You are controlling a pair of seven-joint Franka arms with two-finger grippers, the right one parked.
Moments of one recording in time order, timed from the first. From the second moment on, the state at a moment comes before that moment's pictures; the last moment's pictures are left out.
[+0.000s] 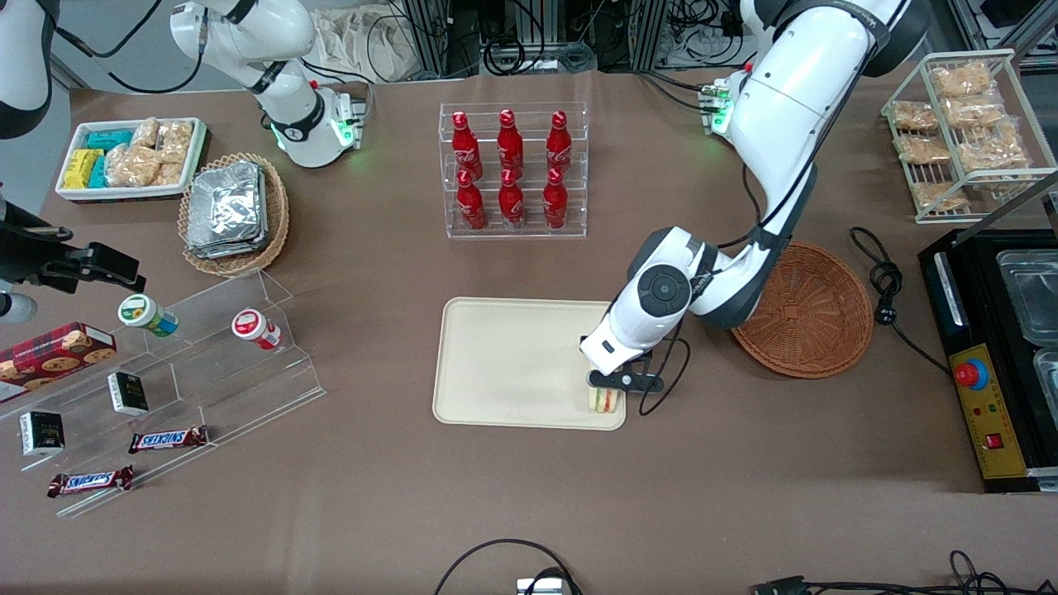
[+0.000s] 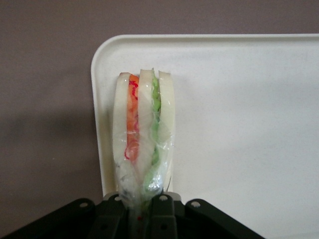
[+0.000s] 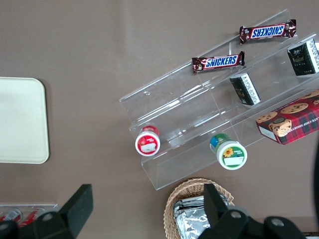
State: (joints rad) arm -0.33 0.67 -0.27 -1.68 0.06 2.39 -0.50
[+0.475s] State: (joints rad) arm -0.34 0.67 -0.27 -1.66 0.02 2.39 -0.50
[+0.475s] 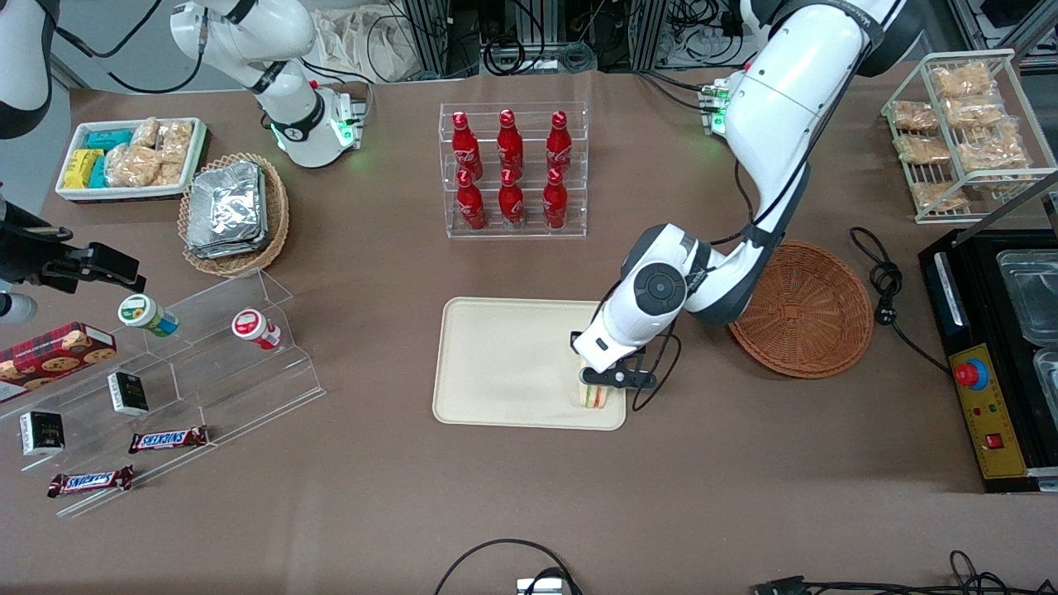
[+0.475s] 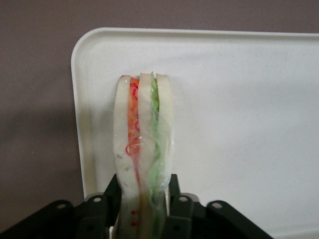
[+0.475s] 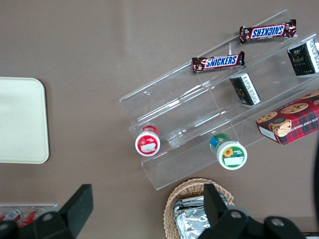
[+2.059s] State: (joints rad) arm -0.05 0.01 -0.09 -1.72 -0.02 1.81 -0.50
